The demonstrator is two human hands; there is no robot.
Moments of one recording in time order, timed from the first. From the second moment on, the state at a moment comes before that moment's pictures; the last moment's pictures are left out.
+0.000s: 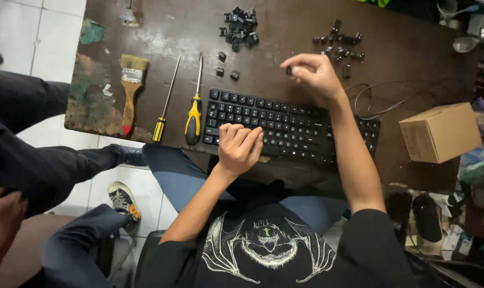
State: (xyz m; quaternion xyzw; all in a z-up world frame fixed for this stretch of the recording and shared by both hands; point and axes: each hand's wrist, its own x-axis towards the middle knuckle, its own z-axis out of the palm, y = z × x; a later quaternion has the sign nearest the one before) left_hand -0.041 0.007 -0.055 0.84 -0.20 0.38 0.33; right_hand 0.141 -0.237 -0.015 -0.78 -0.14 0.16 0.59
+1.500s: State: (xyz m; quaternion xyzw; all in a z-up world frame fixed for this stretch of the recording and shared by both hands) left_hand 0.021 0.036 -0.040 0.85 -0.14 0.30 0.42; right_hand 0.222 -0.131 -0.035 -0.88 -0.32 -0.04 0.36
